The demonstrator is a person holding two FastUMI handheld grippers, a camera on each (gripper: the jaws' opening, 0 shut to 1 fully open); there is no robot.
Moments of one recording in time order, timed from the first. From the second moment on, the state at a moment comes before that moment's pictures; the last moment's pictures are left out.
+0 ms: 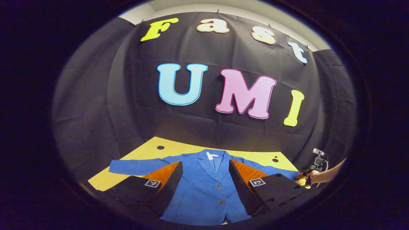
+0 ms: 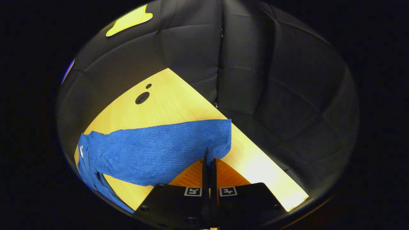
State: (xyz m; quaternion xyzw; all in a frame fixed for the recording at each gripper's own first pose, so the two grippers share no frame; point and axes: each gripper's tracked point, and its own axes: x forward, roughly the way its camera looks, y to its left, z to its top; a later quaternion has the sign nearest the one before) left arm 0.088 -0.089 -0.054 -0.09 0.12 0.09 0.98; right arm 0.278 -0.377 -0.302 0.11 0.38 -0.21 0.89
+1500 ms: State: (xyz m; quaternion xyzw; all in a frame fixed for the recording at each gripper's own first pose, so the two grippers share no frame) left arm 0.081 0.155 -0.162 -0.15 0.22 0.21 0.94; right arm 0.295 0.243 -0.199 -0.04 0.32 0.29 0.90
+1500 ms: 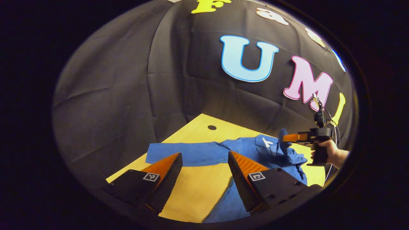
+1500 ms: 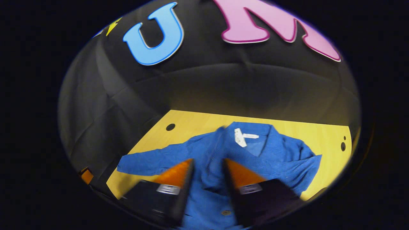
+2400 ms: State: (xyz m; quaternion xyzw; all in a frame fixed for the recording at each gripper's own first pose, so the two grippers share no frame) left arm 0.105 0.330 -0.314 -0.20 0.38 0.33 0.84; right arm 0.131 0.072 -0.059 -0.09 0.15 0.16 0.97
